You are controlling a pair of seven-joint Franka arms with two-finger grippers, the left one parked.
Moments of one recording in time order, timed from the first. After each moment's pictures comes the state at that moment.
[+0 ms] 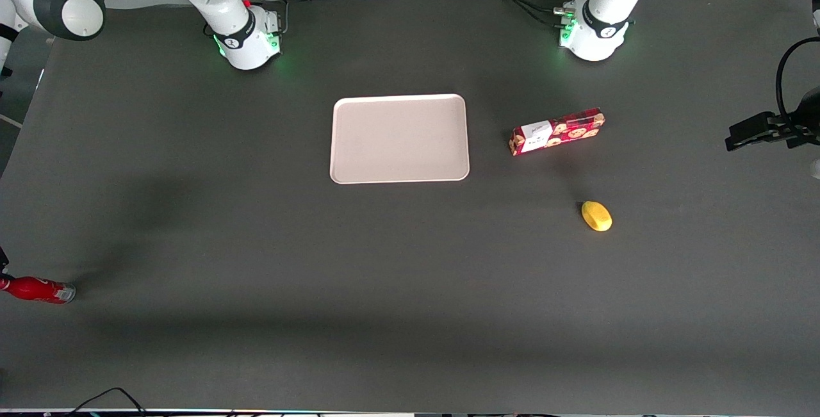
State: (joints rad) arm -0.51 0.85 -0.01 -1.08 0.08 2.14 -1.63
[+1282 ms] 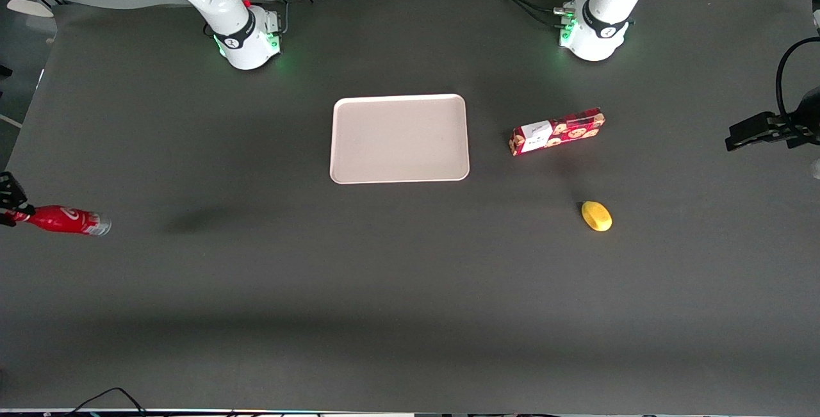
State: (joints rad) arm -0.30 0.29 0.03 -1.42 -0.05 1.72 -0.84
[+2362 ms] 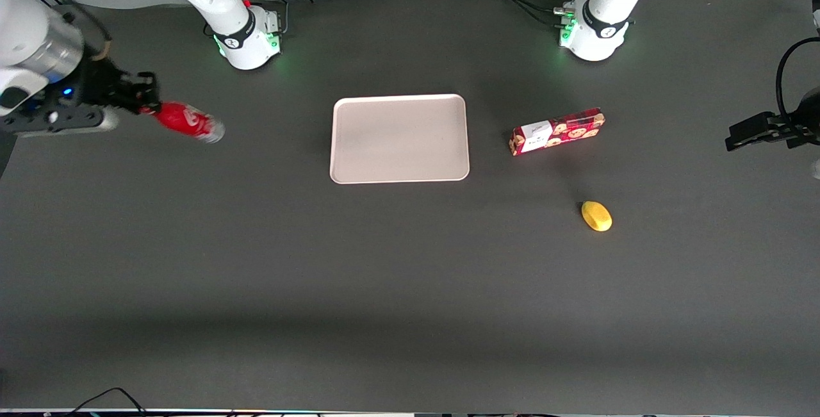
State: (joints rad) arm -0.21 0.00 0.41 -1.50 0.01 1.31 0.18
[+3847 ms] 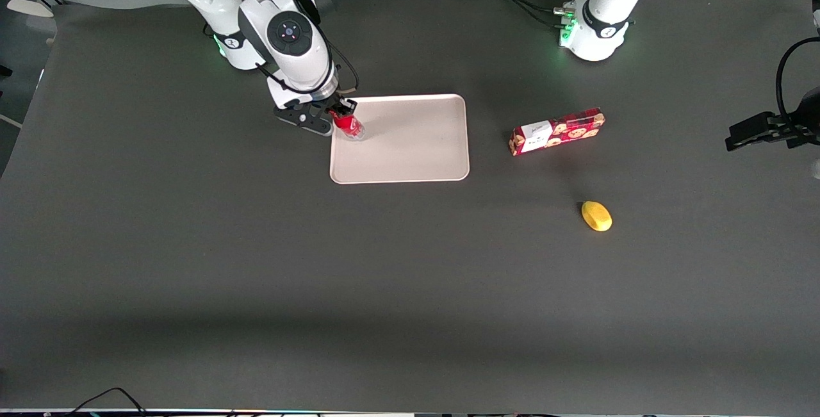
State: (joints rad) arm -0.20 0.00 0.92 -2.25 0.10 2.08 1.06
